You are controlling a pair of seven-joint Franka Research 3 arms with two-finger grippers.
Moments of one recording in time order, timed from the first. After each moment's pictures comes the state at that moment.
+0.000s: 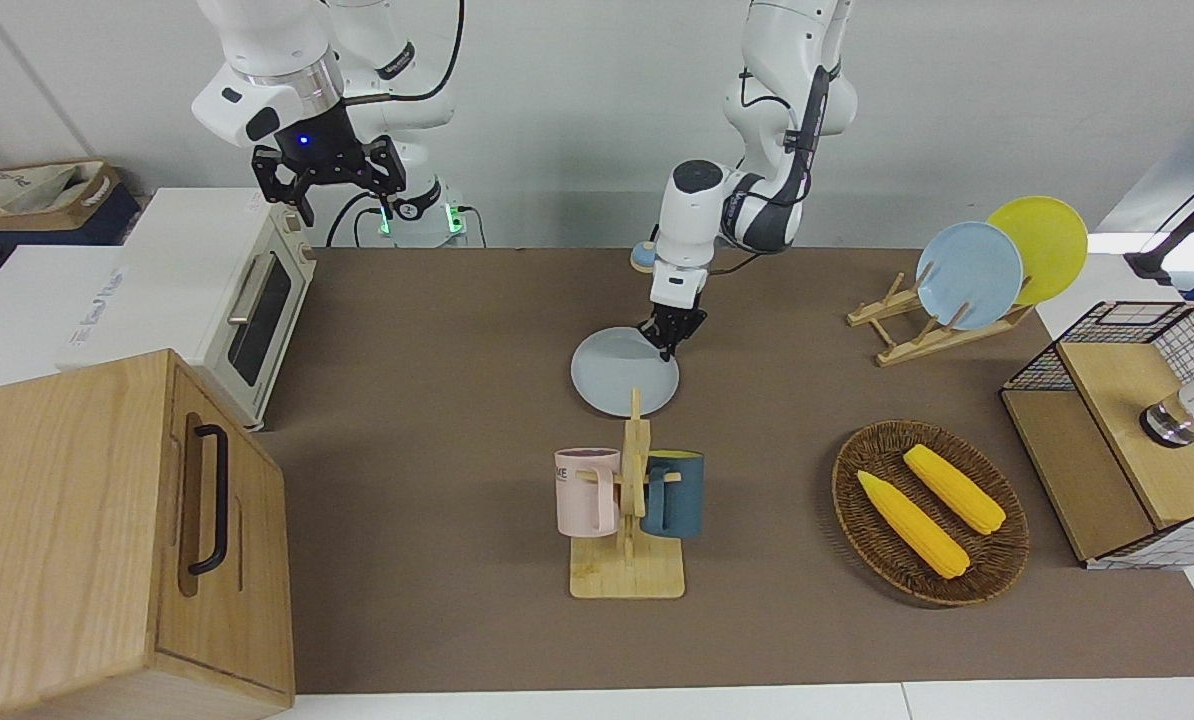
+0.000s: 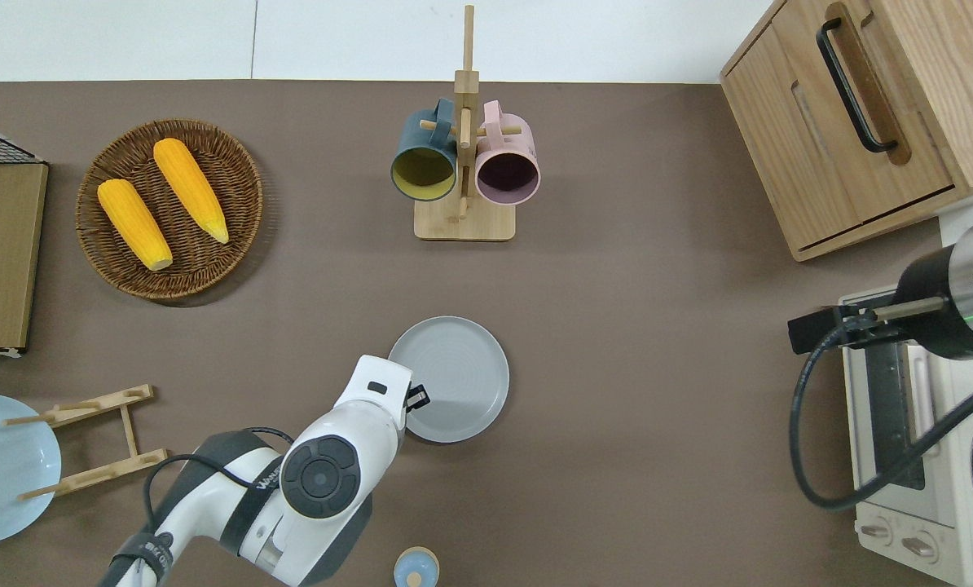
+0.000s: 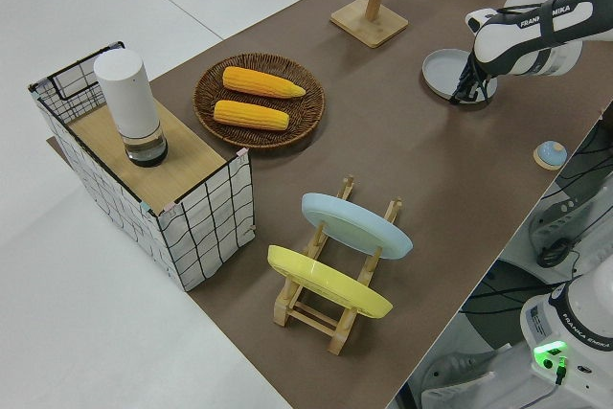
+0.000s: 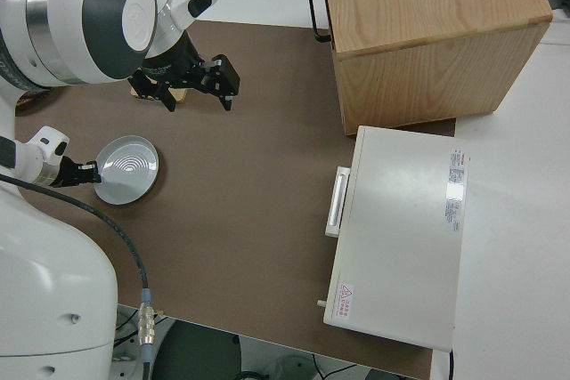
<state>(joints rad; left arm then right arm) -0.22 0.05 -0.38 -2.45 0.20 2.67 -1.19 0.02 -0.01 0.12 -1.47 0.00 1.39 0.03</state>
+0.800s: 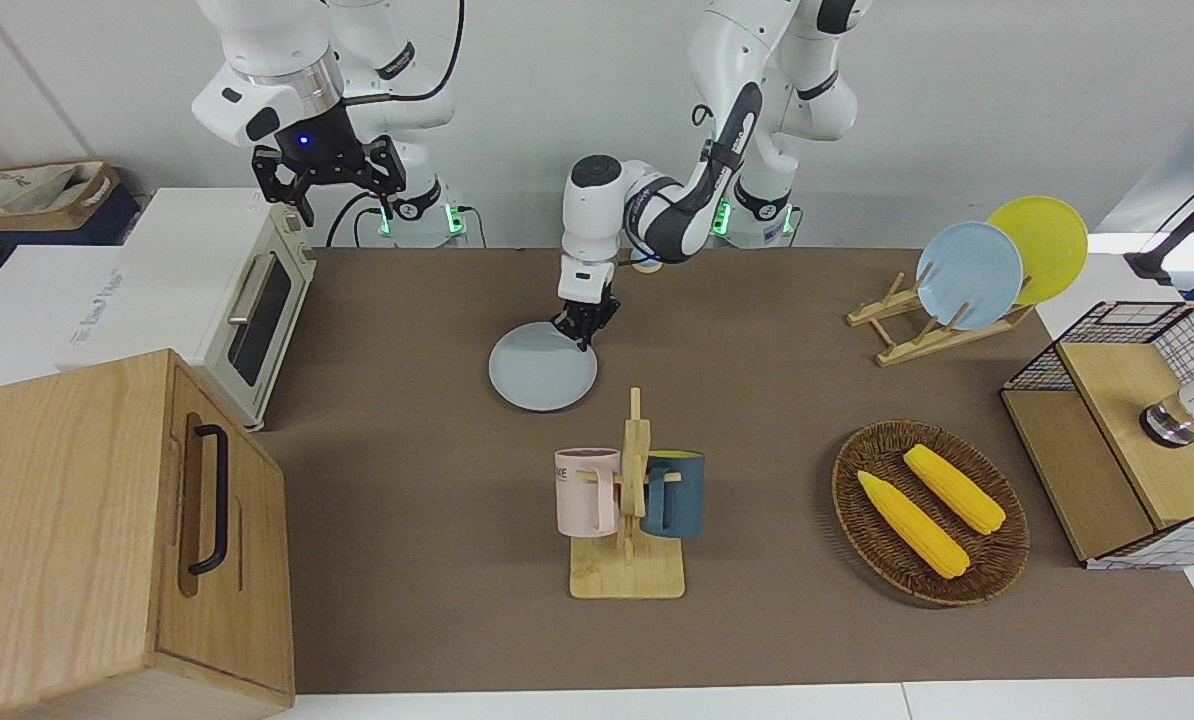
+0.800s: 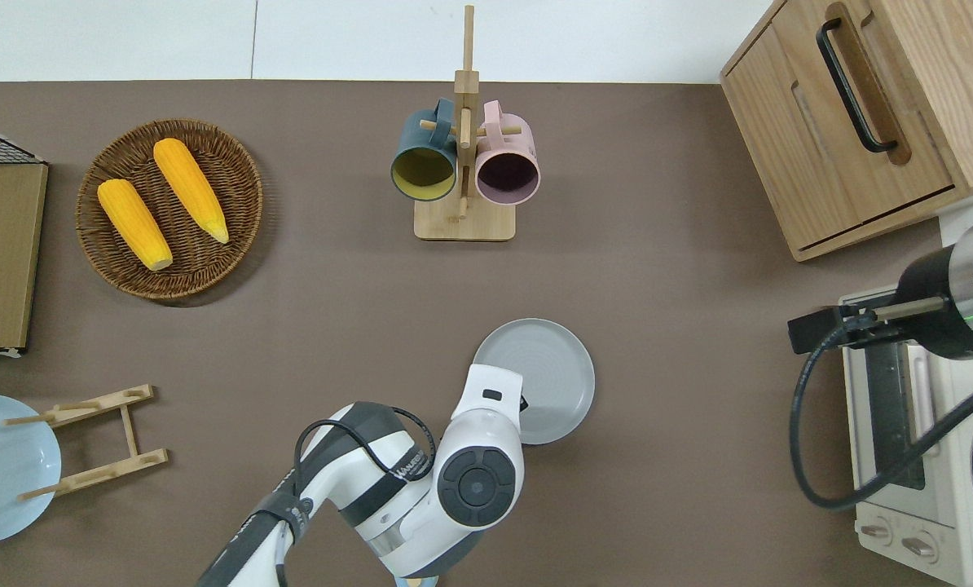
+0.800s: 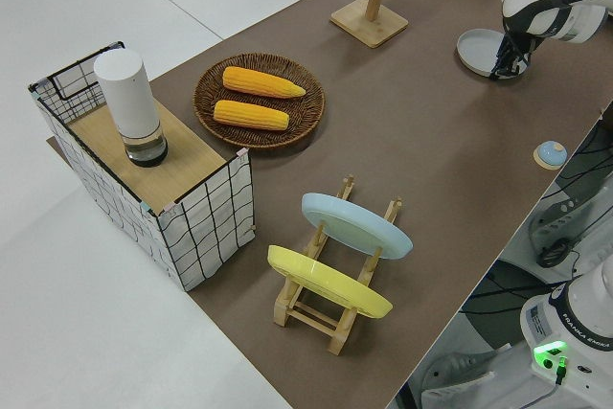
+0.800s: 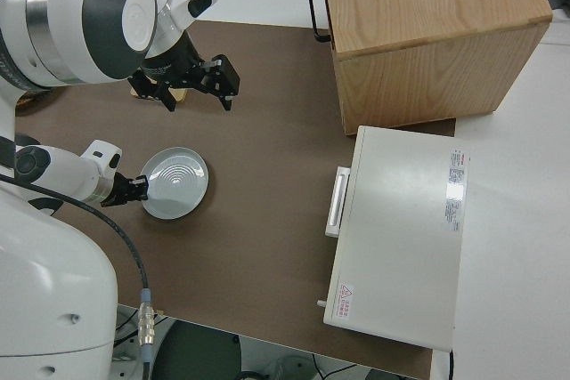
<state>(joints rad) -0.46 0.25 -0.38 -2.16 0.24 2.52 -1.53 0.02 -0.01 0.12 -1.47 0.00 1.39 0.03</state>
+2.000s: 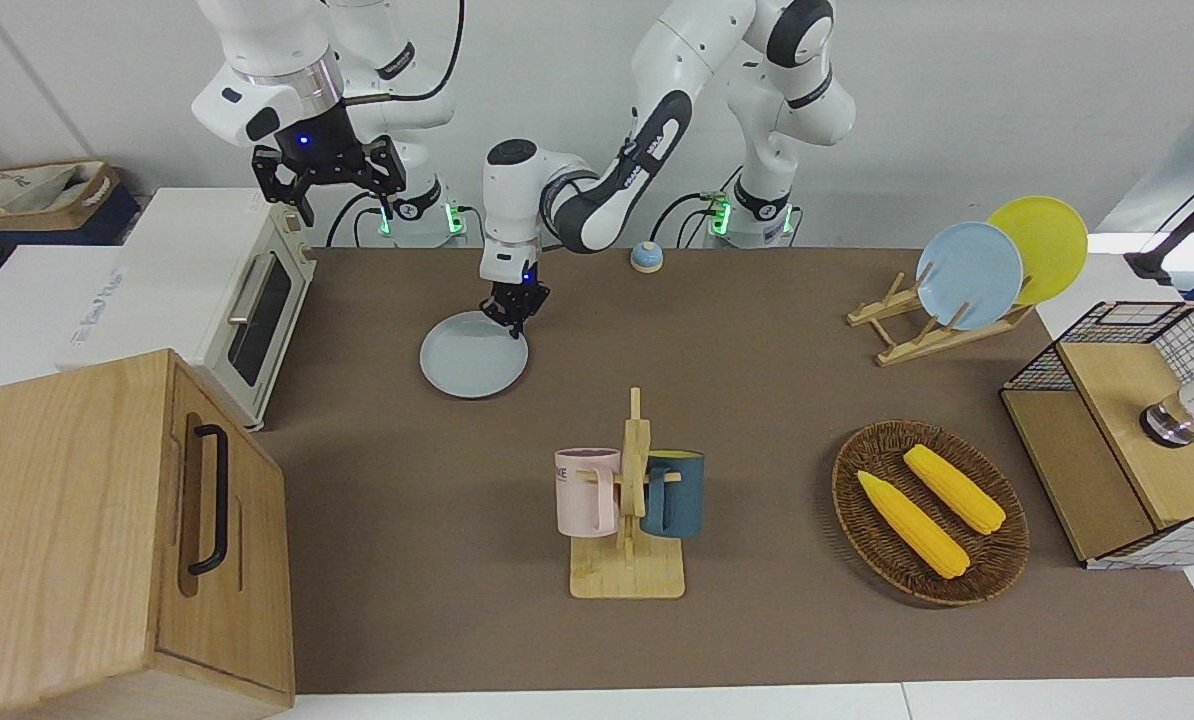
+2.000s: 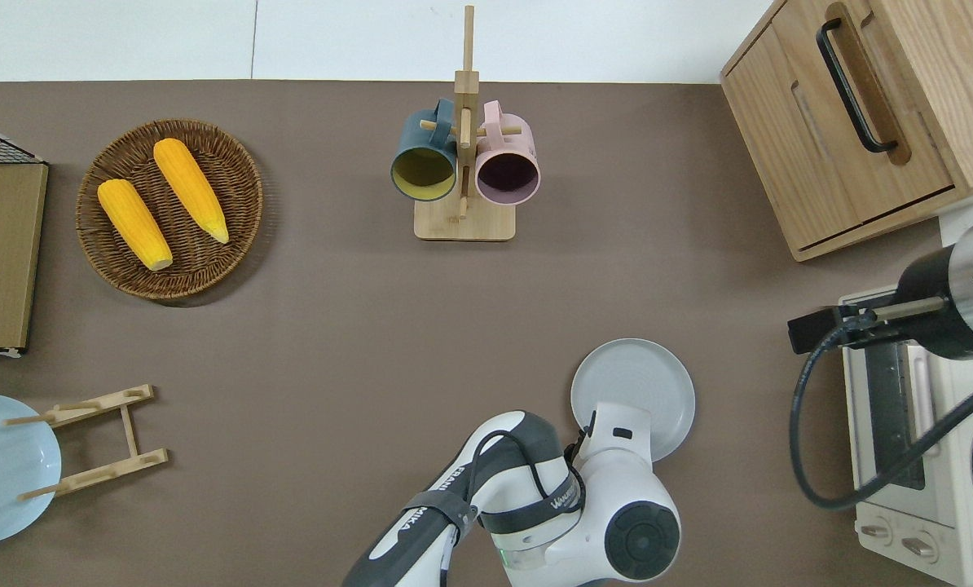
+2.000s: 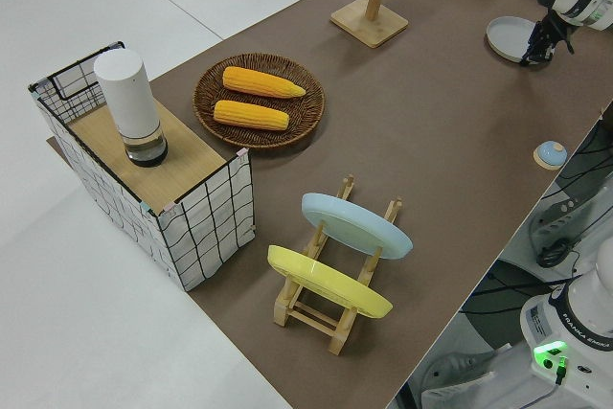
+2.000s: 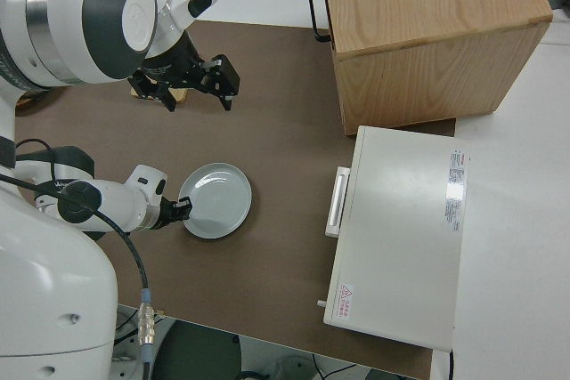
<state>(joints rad) -0.65 0.43 -0.37 -1.91 0.39 2.44 -1.80 0.02 -0.01 0.12 -1.47 0.00 1.39 0.03</state>
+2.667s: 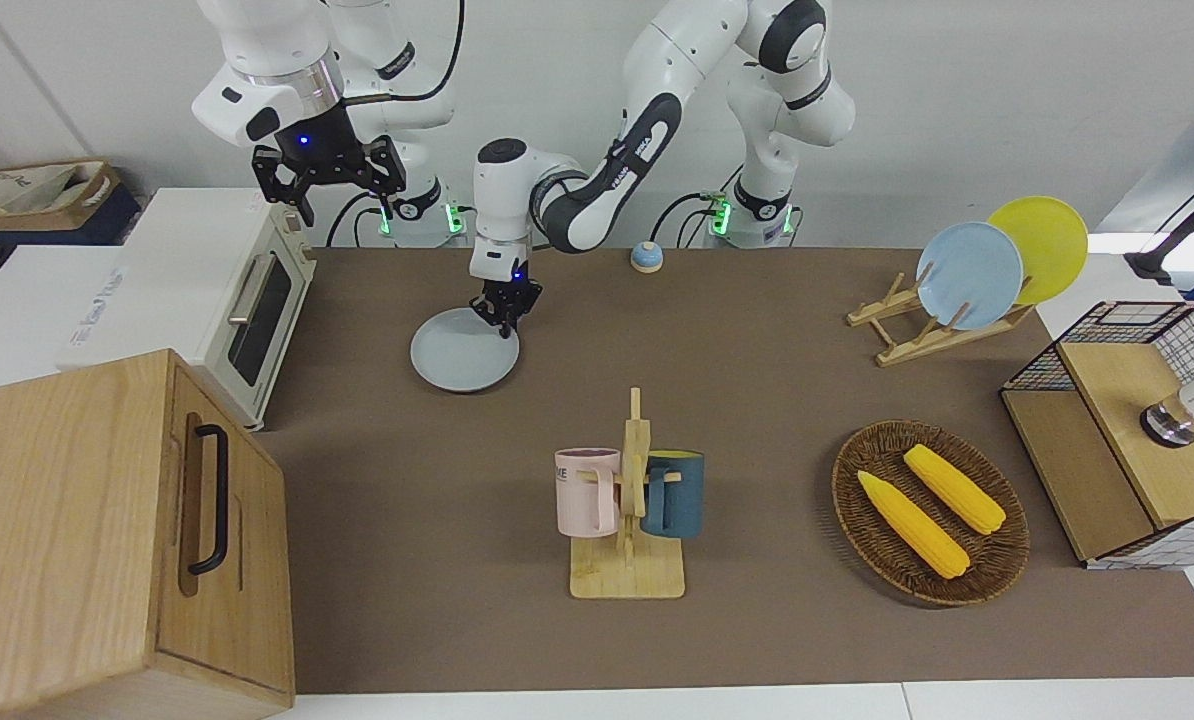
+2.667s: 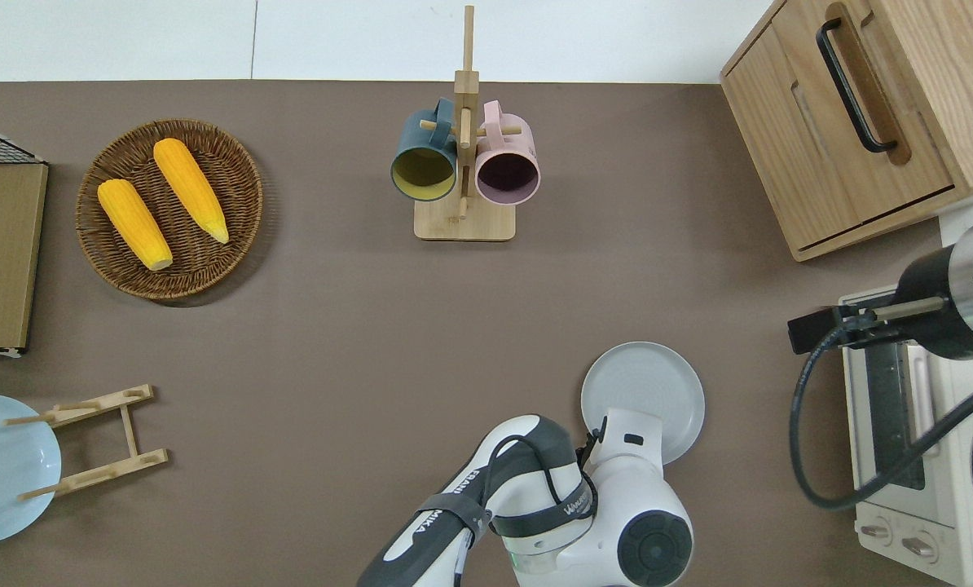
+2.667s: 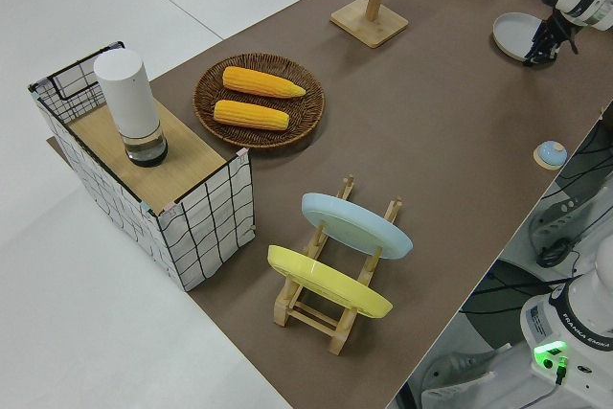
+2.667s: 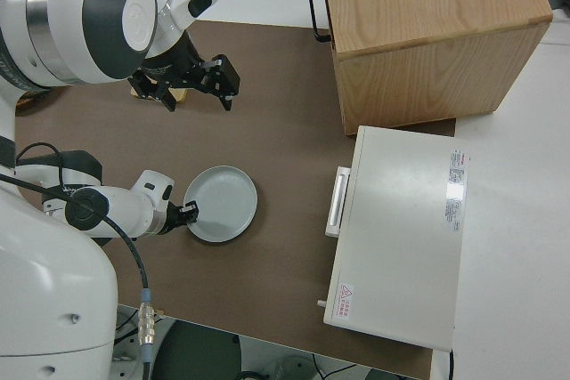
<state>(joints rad) -0.68 0.46 -0.37 -1.88 0.41 2.44 -1.83 0.02 -0.01 0.12 -1.47 0.00 1.39 0.03</state>
